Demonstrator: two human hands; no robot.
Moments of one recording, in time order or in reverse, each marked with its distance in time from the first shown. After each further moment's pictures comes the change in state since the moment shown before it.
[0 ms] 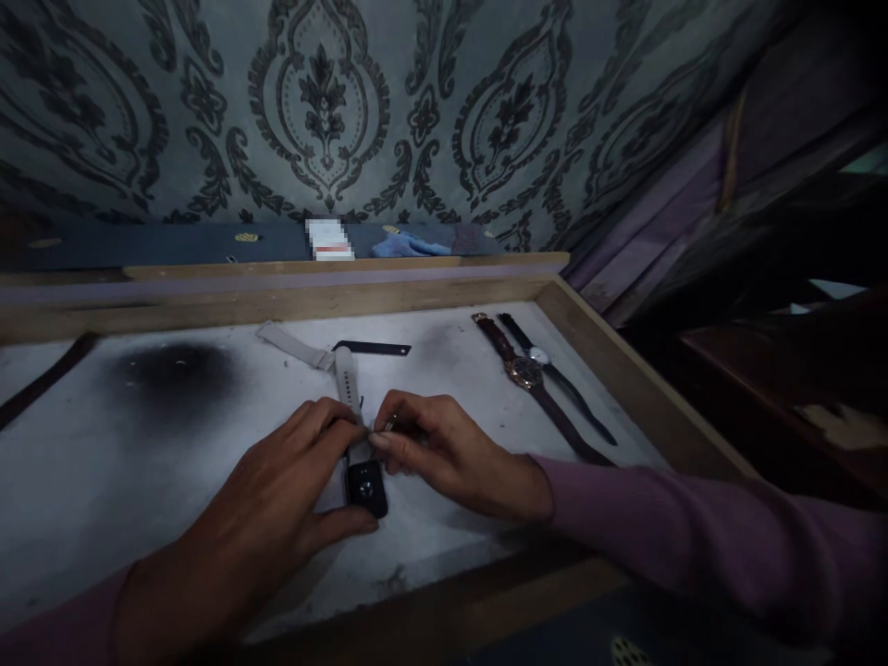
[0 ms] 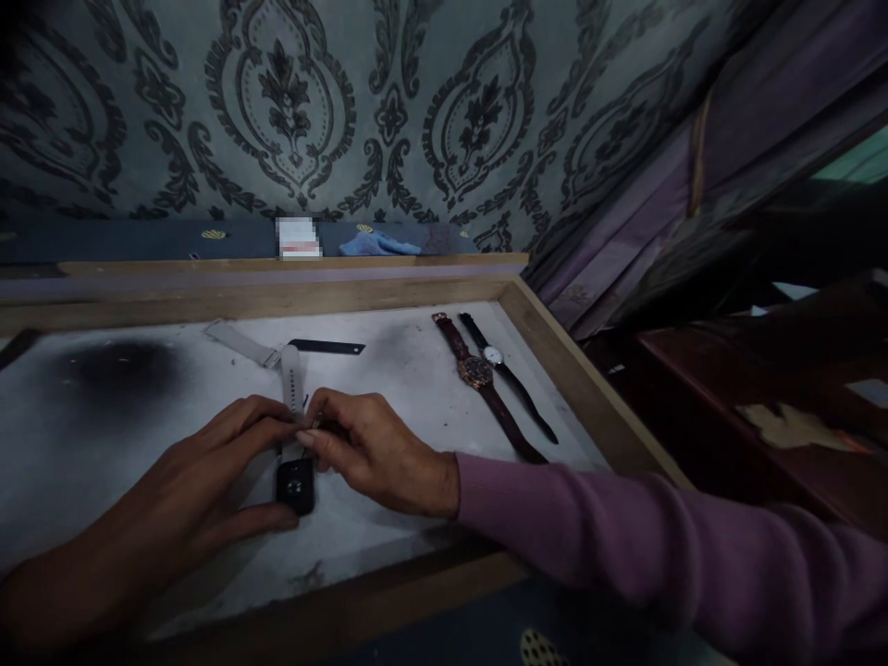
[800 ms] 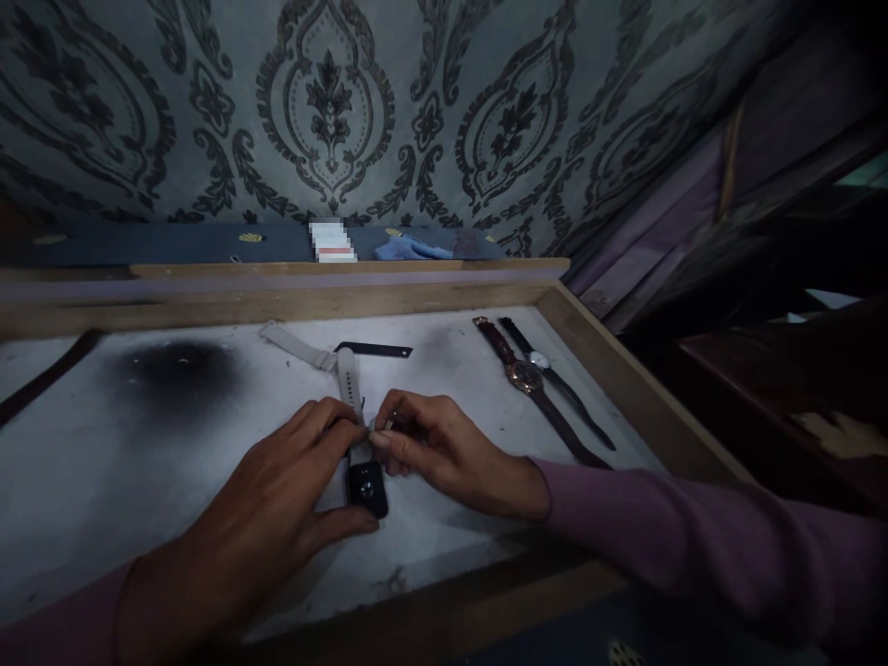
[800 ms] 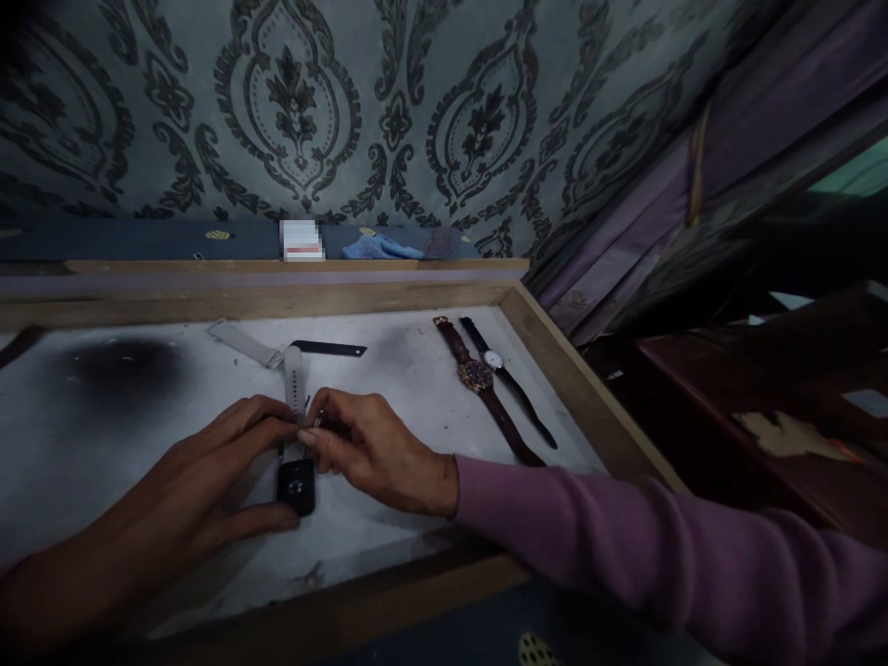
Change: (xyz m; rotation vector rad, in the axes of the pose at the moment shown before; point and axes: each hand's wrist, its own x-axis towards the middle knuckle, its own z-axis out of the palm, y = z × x) left_hand 0.001 0.003 -0.002 0.007 -0.012 0.009; right_hand 0.004 0.000 0.000 0.061 -0.009 0.027
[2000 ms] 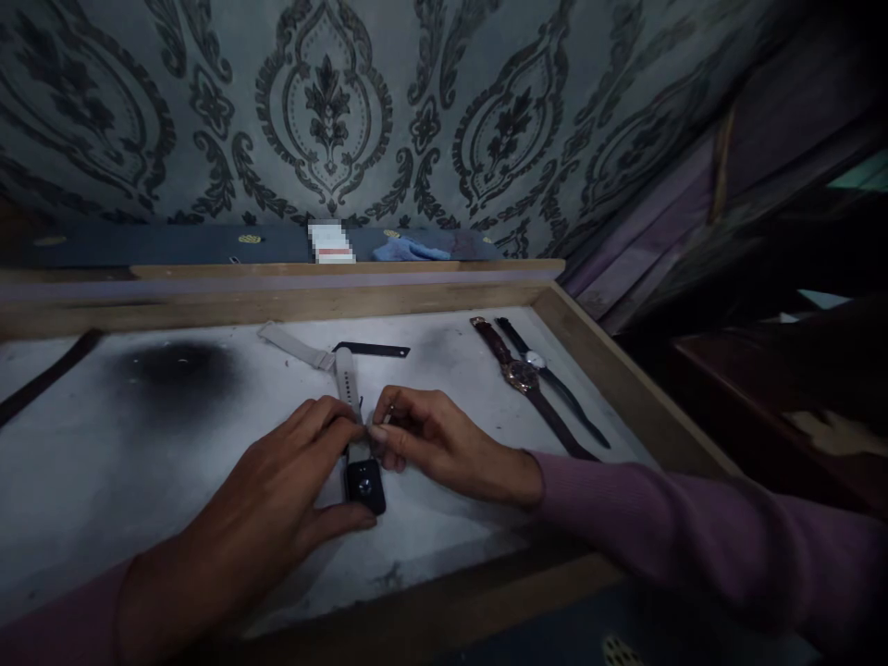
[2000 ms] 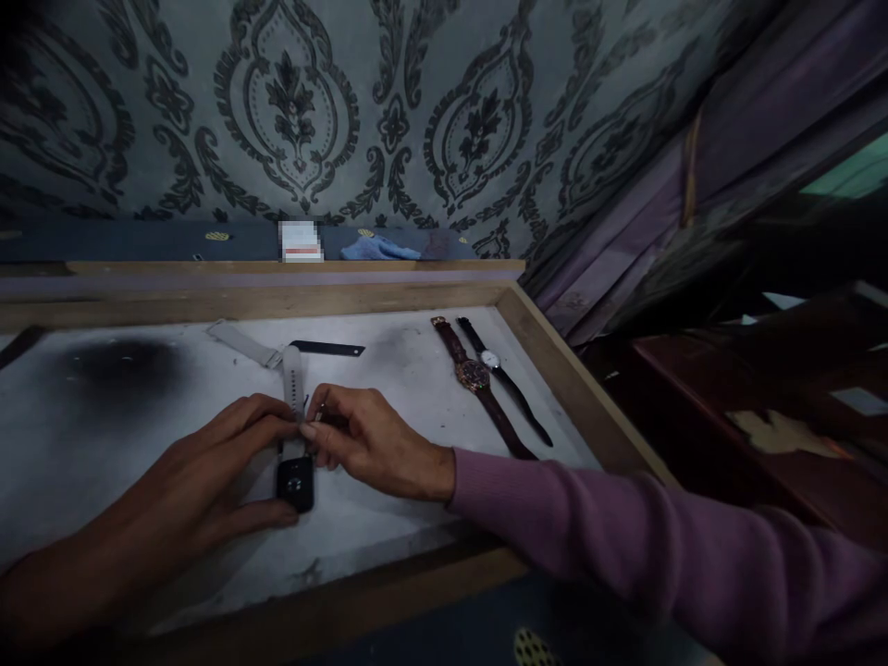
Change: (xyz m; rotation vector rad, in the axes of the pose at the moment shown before) left_hand 0.002 0.003 -0.002 0.023 -0.017 -0.034; right_hand 0.003 0.001 -0.004 0.058 -0.040 0.069
